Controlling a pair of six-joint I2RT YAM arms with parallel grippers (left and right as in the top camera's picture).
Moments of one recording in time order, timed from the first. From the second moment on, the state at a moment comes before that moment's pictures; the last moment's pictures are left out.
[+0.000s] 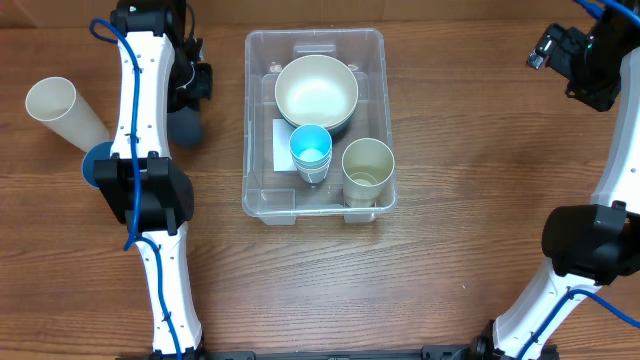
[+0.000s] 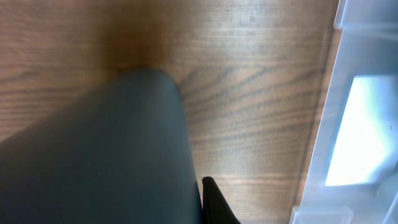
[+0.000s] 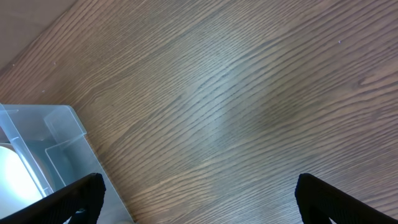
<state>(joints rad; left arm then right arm) 0.02 2.51 2.61 -1.62 0.02 0.01 -0.28 2.08 2.40 -1.53 -0.12 0.31</state>
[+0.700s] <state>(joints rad) -0.13 2.02 2.63 -1.65 0.06 0.03 -0.28 2.08 2.40 -1.53 -0.12 0.31</state>
